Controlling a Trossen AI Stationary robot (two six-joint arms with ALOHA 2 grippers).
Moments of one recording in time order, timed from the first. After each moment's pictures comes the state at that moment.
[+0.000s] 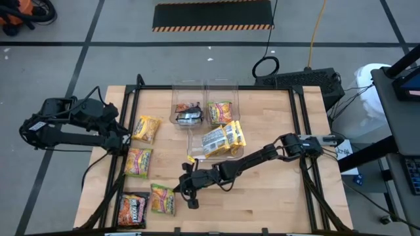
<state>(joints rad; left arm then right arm) 0.10 0.57 1.17 -1.47 0.07 -0.52 0.31 2.26 1.63 0.25 0.00 0.20</state>
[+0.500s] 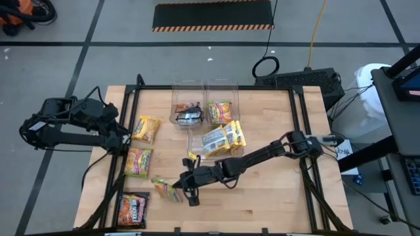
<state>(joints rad) 0.10 0.57 1.17 -1.47 0.07 -0.53 0.31 2.17 1.63 0.18 0.06 0.10</state>
